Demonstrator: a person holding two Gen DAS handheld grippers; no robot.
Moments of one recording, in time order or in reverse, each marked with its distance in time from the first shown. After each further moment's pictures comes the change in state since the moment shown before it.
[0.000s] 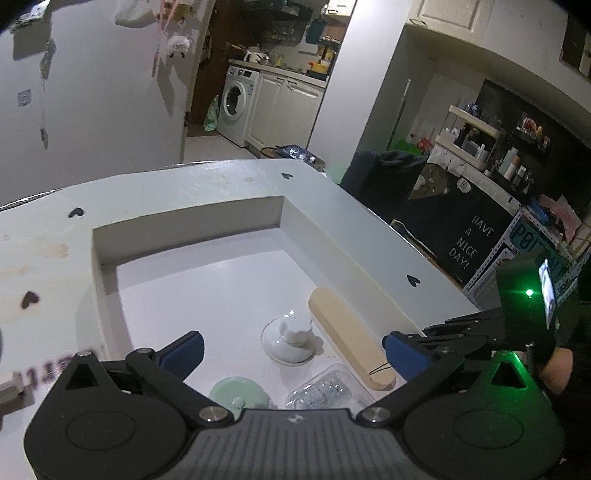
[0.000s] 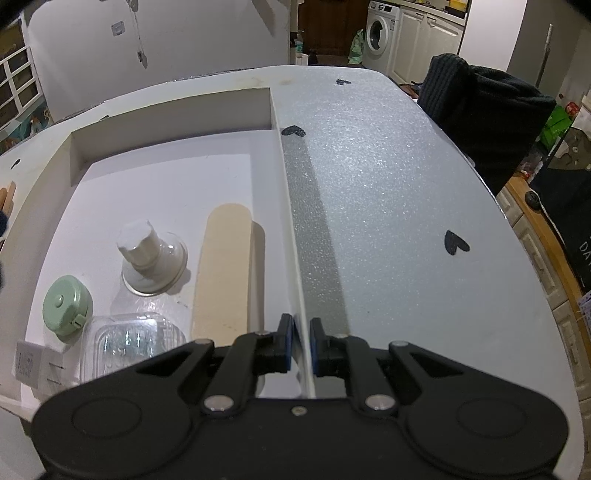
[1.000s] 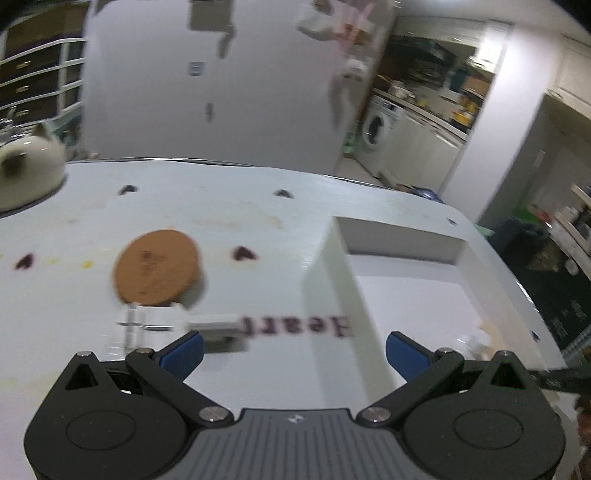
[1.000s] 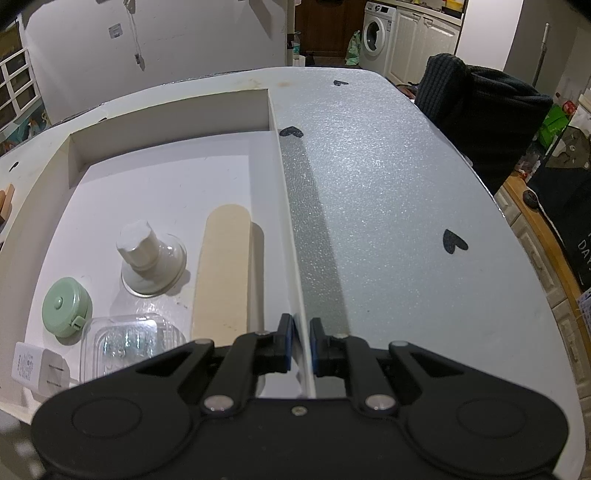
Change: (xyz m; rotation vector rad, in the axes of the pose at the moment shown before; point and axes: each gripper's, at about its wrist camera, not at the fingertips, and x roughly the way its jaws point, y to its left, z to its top) left arm -0.081 0.139 -0.048 -0.299 -0.089 0.349; right arm 0.000 -0.001 -0.001 0.007 -0.003 -0.004
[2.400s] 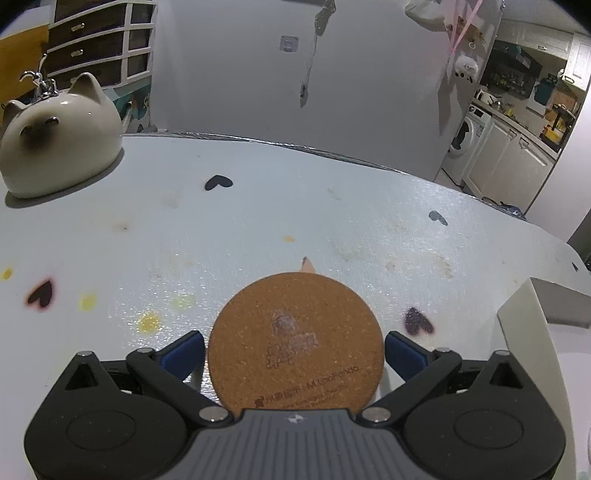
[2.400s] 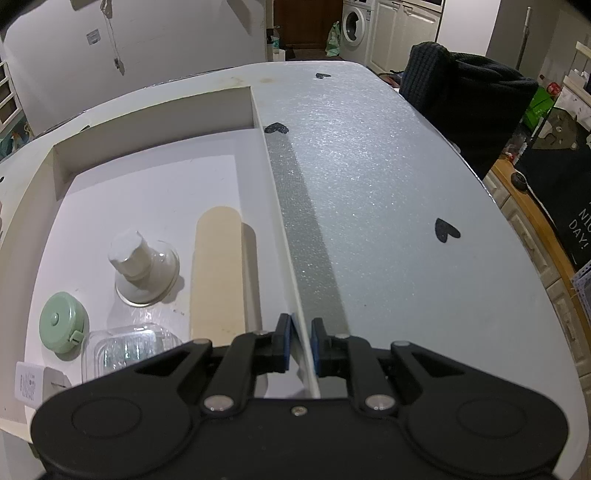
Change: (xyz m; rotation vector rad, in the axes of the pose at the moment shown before) left arm 0.116 0.105 0.054 -0.108 0.032 0.208; right arm 0.004 0.003 0.003 0.064 0.021 -0.032
